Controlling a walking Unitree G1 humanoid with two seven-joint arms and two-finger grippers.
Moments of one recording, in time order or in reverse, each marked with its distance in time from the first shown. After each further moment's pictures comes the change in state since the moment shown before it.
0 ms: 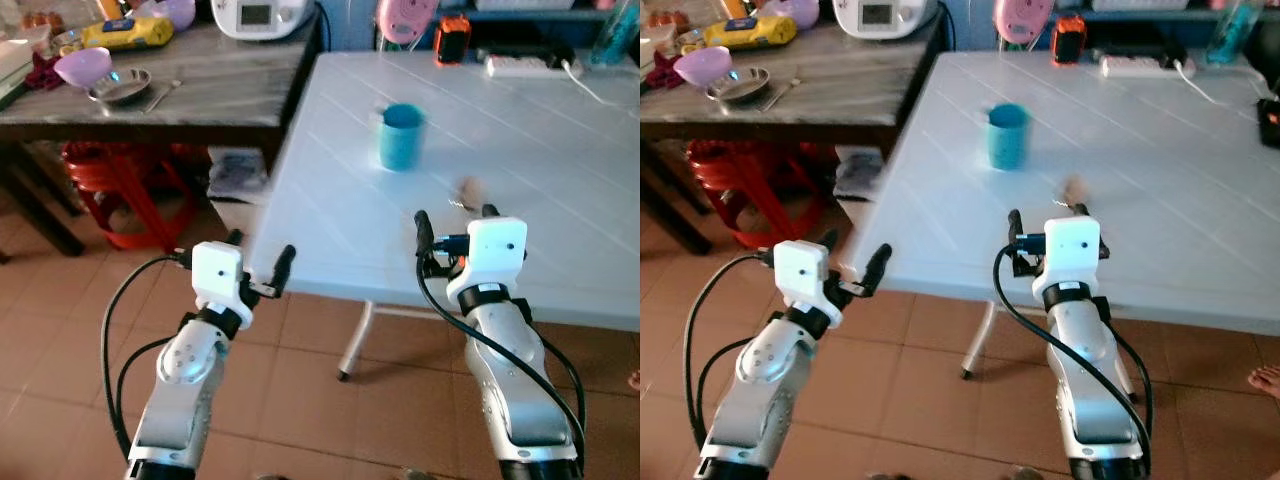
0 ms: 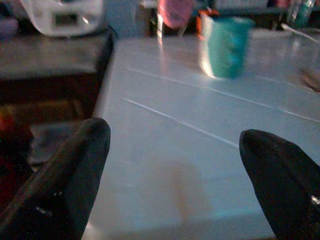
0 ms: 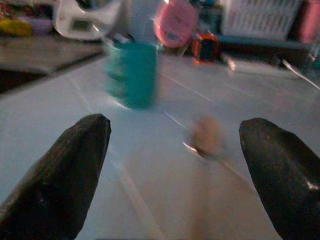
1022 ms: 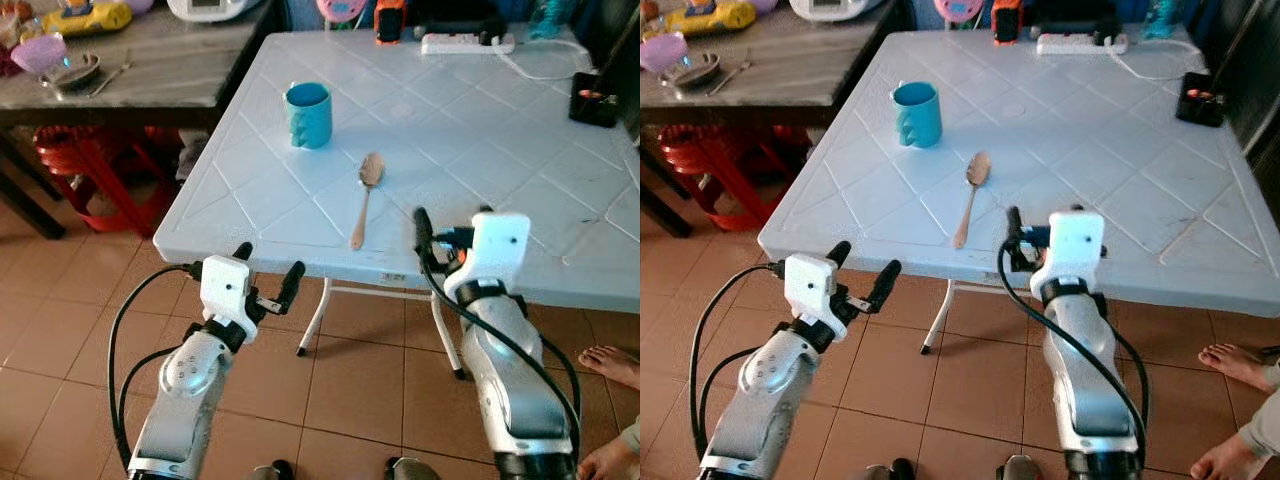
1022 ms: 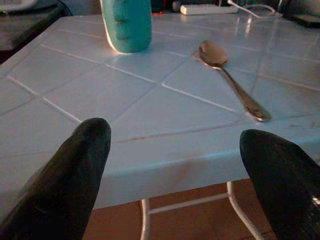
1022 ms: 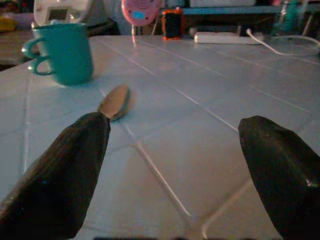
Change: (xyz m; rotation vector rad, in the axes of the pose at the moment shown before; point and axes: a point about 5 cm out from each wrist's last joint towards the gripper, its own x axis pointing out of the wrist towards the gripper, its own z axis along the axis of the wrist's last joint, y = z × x) left arm -0.010 -0.002 -0.008 0.014 0.033 -0.067; right arm 0.006 0.007 0.004 0.104 0.019 0.025
